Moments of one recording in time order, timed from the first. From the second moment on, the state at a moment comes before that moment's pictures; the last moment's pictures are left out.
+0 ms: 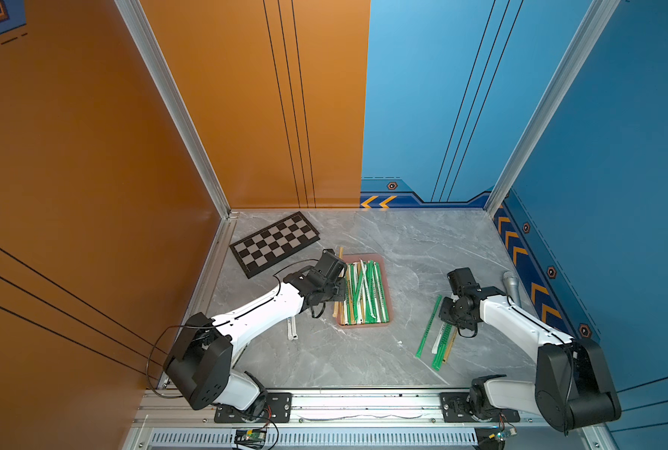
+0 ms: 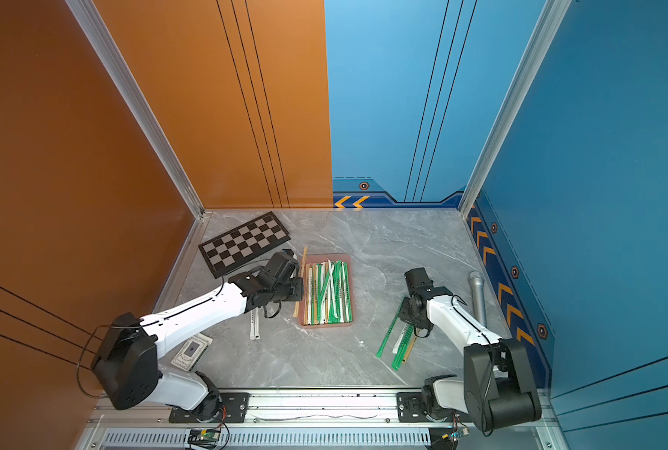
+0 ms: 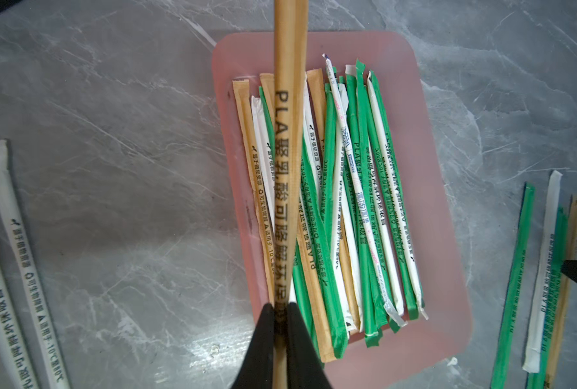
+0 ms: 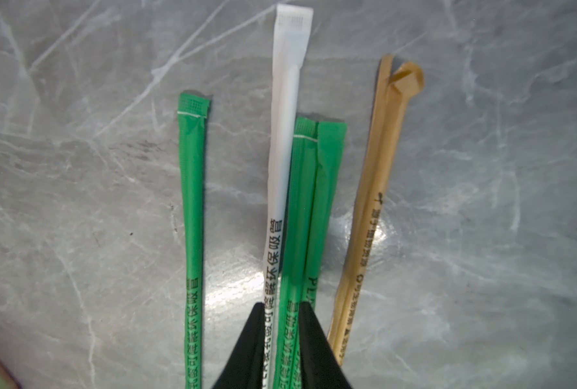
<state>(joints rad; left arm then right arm) -0.68 1.47 1.02 -0.49 -0.10 -0.60 0.17 1.31 0.68 -0.70 0.07 0.59</state>
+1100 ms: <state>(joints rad) -0.70 1.51 1.00 -0.40 -0.06 -0.65 0.23 1.36 0.67 -0.69 0.06 0.62</state>
